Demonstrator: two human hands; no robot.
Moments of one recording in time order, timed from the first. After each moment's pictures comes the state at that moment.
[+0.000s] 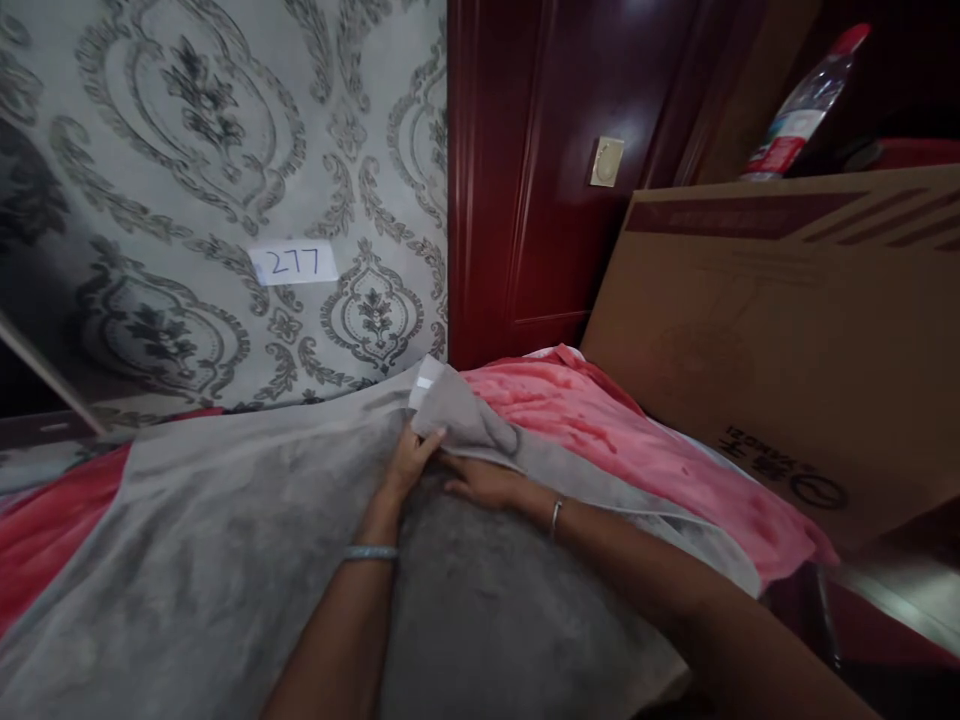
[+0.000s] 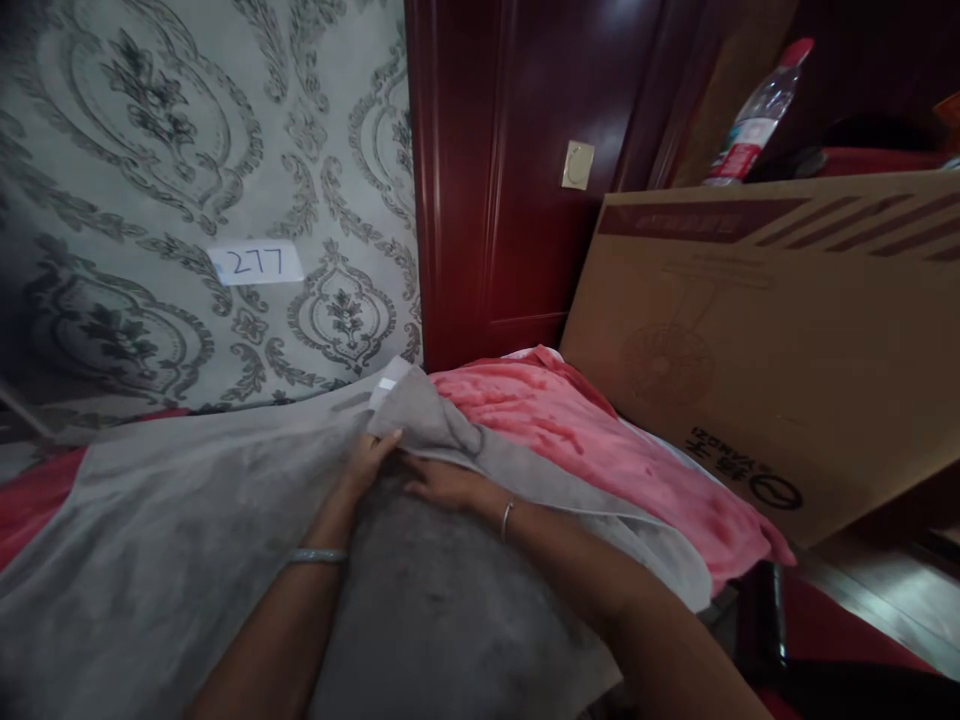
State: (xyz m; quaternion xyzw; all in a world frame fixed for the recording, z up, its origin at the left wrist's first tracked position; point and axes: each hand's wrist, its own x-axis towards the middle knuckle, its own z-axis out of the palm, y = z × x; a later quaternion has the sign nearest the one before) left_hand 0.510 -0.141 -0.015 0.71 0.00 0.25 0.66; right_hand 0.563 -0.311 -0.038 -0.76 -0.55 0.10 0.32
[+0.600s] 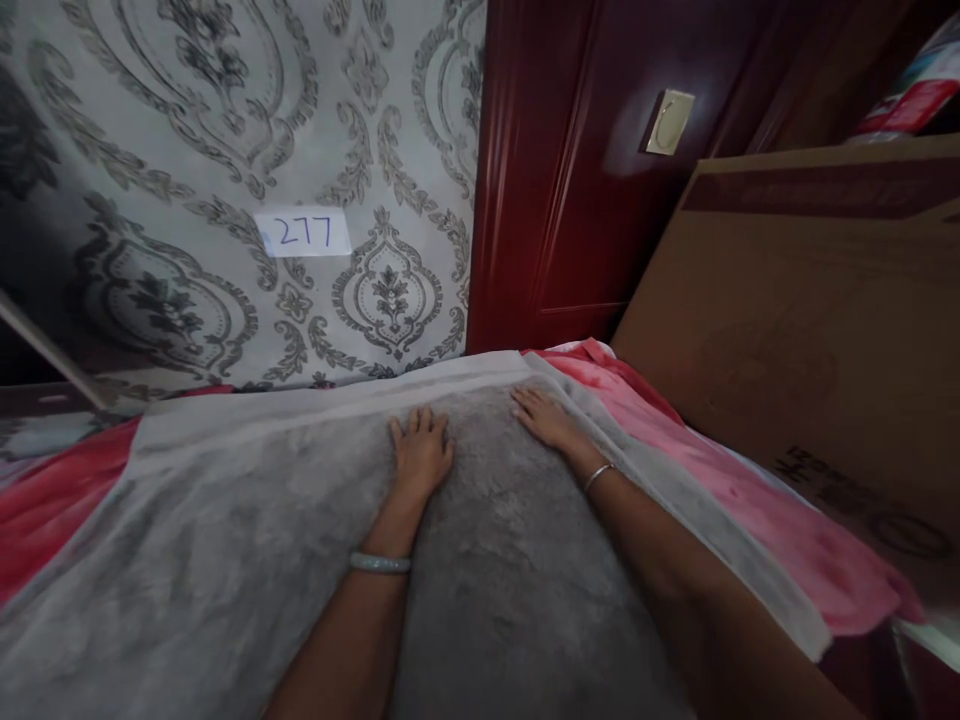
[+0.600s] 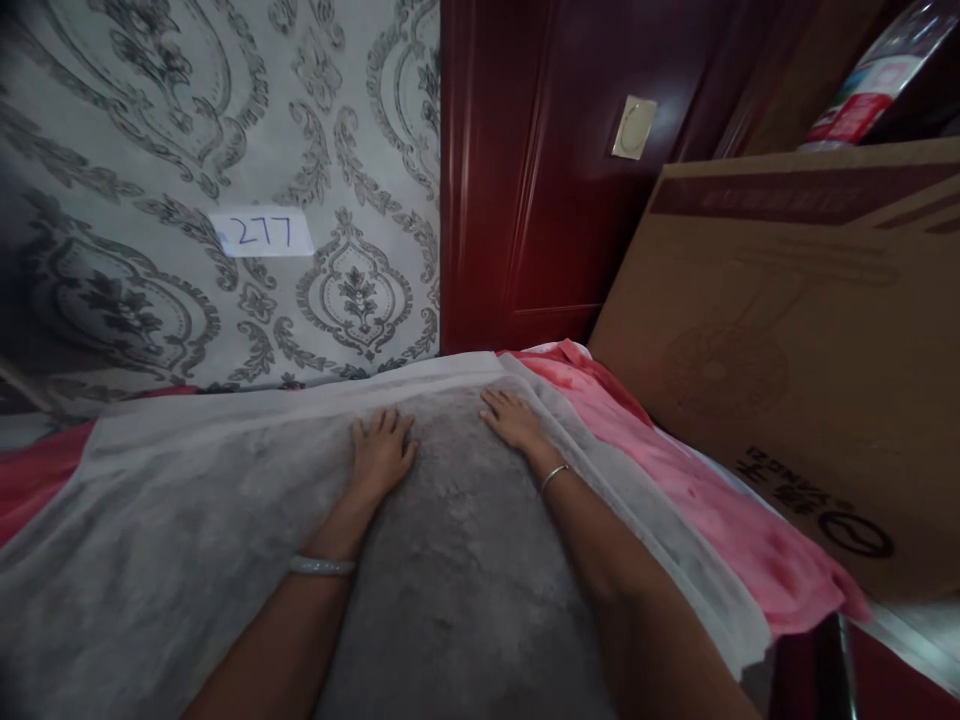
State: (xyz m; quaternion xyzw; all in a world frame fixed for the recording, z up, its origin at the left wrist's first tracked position) left_hand 0.514 -0.145 -0.032 0.97 0.10 0.17 0.13; right_hand 0.673 -0.359 -0.052 -0.93 -0.33 -0.03 0.16
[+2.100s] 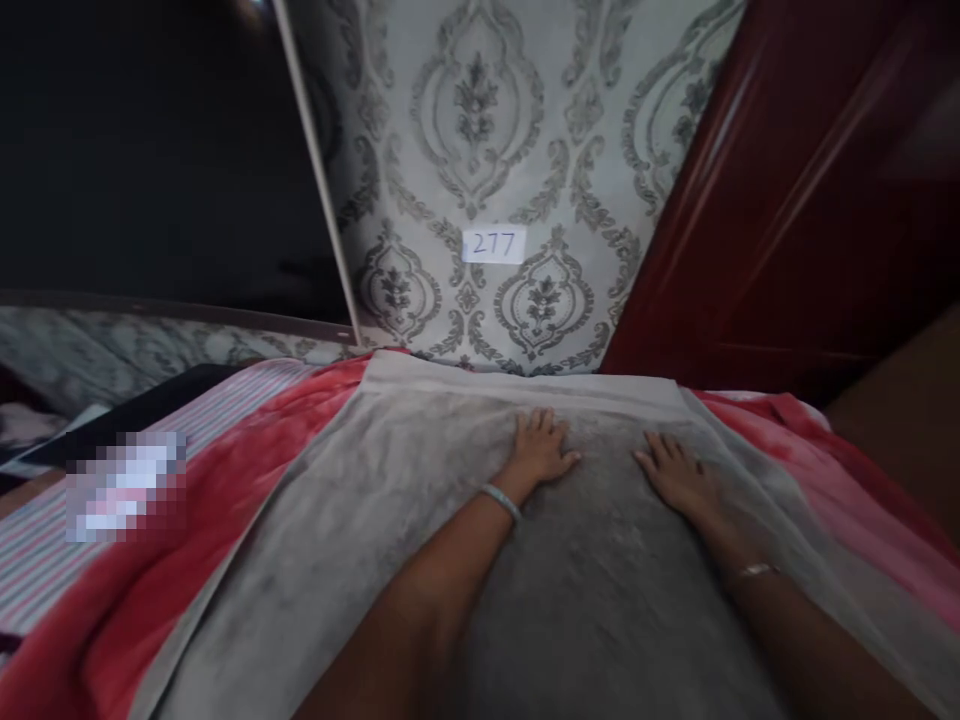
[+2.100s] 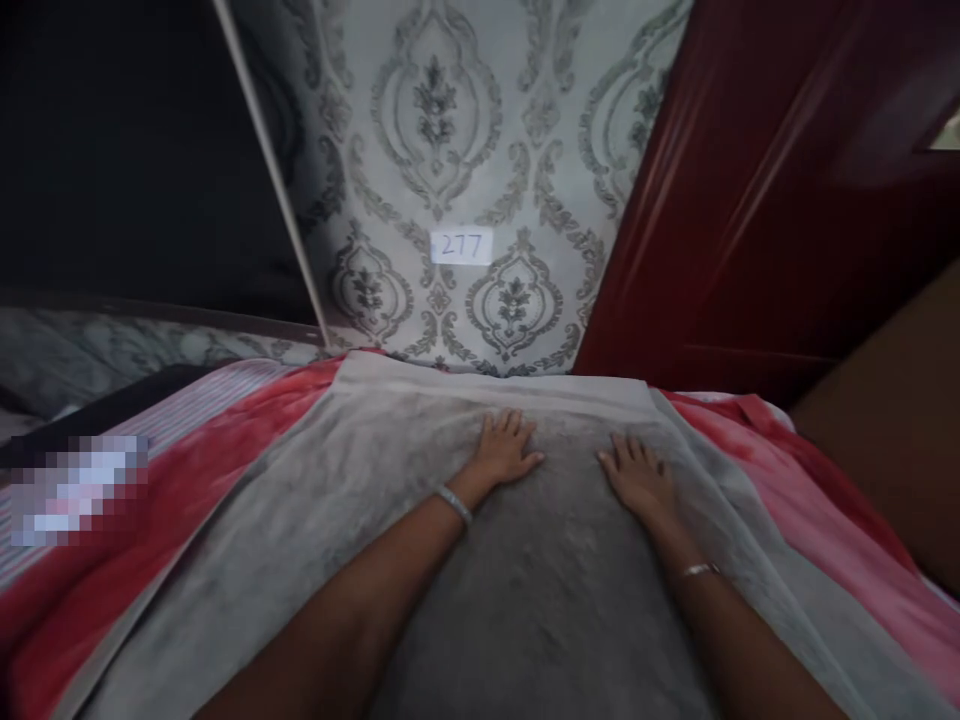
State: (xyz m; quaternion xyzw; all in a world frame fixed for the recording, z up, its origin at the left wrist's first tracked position) left_hand 0.498 -0.143 -0.037 0.99 0.09 0.07 0.09; right_hand 0.651 -0.356 -0.086 -0.97 -0.24 -0.05 0.05
